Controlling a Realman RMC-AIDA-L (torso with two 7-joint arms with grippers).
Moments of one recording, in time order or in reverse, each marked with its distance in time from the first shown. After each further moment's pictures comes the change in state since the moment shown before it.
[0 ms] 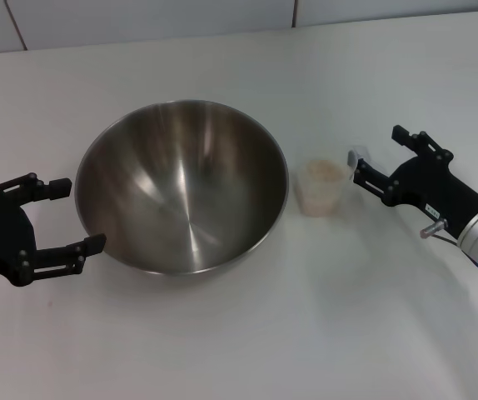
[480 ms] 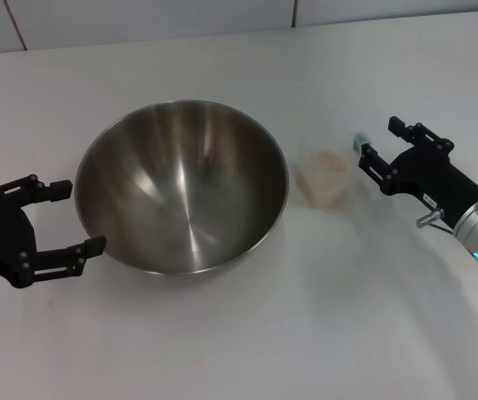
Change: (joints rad) left arm -0.001 0.000 0.000 0.000 0.006 0.004 0.000; right arm 0.017 0.001 0.068 0.030 0.000 0.020 -0.074
